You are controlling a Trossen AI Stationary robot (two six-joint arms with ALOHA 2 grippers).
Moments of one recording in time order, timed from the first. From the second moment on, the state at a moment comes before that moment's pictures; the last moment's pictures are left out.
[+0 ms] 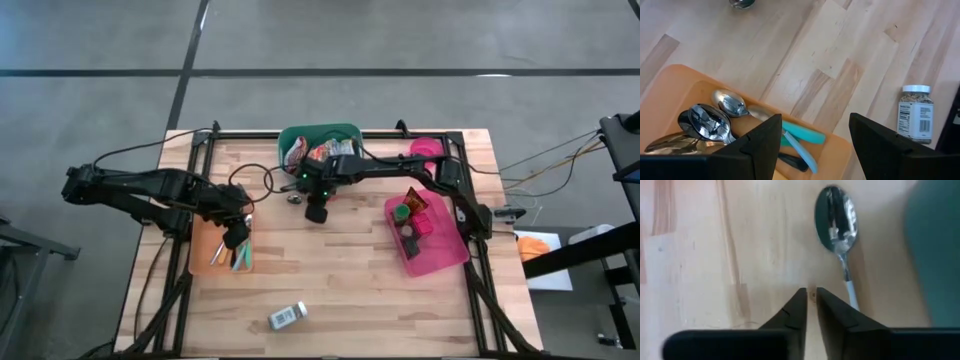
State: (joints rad) left arm -0.10 1.01 0.96 -1.07 -0.01 -0.66; right arm -0.21 2.22 1.76 -0.67 -0.17 0.03
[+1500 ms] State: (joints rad) left arm -0.11 1.01 0.96 -1.07 0.05 -0.68; right arm -0.19 2.31 1.76 -0.63 0.03 -0.12
